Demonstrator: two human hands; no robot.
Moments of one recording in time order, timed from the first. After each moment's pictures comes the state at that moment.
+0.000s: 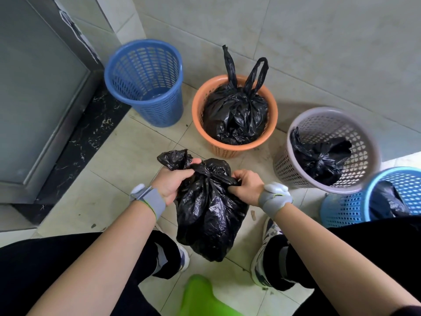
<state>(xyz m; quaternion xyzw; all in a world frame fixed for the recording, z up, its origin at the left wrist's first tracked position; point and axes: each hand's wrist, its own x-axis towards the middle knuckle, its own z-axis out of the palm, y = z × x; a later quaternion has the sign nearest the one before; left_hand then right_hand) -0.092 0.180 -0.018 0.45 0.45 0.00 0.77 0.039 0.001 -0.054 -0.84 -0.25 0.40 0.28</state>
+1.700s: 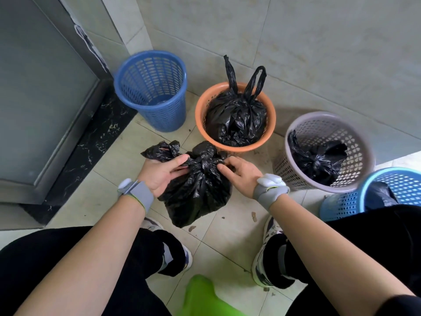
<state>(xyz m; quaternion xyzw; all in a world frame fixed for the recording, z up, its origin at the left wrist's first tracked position) -0.113 0.203 0.015 0.46 0.41 0.10 0.78 0.038 0.011 -0.022 -0.83 -0.36 0.31 0.28</state>
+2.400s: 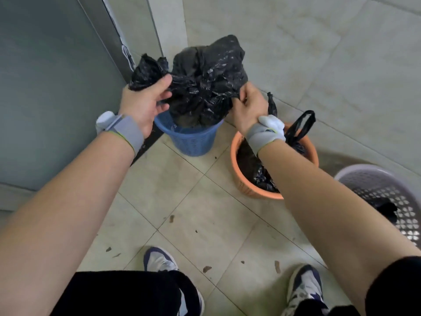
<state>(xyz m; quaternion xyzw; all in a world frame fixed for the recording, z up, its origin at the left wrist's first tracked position) -0.037 0.393 0.114 0.53 0.39 0.31 0.69 0.131 0.248 0.065 -0.83 -0.28 0.08 0.48</state>
